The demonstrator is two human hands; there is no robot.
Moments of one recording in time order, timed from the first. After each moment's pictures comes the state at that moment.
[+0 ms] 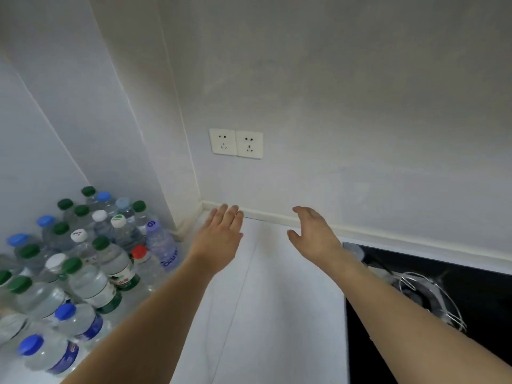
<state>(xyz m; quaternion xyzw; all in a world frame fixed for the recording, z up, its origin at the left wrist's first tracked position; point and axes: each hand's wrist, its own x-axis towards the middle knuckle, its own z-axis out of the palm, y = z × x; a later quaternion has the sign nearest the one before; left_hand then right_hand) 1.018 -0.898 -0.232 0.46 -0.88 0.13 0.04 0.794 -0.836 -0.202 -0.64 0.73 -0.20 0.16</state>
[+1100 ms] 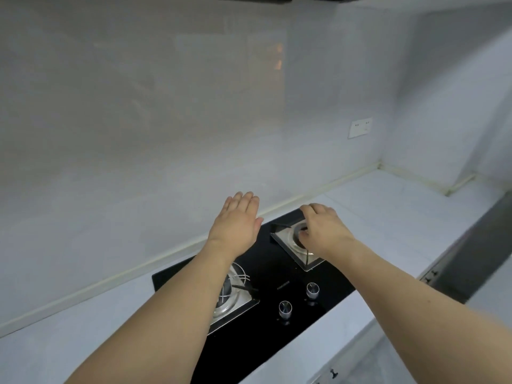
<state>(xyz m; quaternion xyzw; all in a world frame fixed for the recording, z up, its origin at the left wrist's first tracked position) 0.580 -0.655 -0.138 0.08 -0.99 0.03 0.14 0.511 -0.462 -0.105 -0.33 0.94 -0.08 0.00</state>
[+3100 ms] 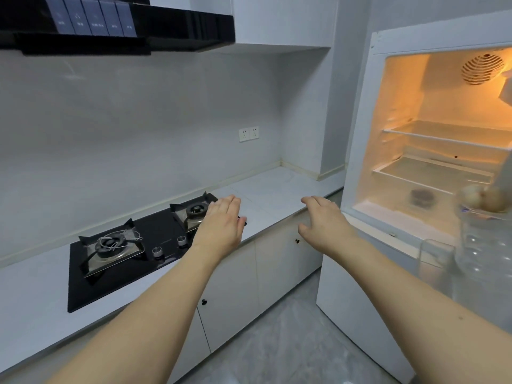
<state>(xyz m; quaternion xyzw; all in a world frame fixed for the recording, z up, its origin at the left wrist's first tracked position) 0.664 -0.081 -0.103 0.06 -0.97 -0.04 0.23 0.606 0.145 -0.061 -0.27 0.94 -0.17 -0.06</state>
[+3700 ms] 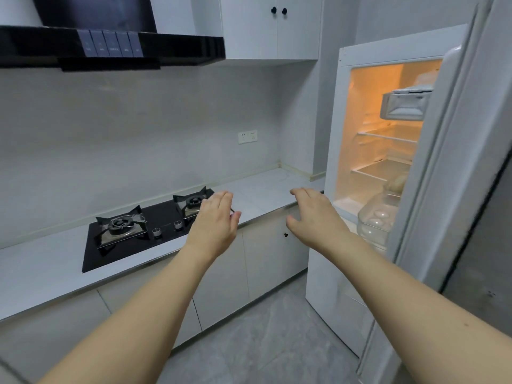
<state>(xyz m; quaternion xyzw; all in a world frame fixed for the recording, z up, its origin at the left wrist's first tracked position) 0.756 0.105 -0.085 0.11 -0.94 -0.08 0.30 0.675 0.311 -0.047 -0.35 0.91 -0.21 -0.12</state>
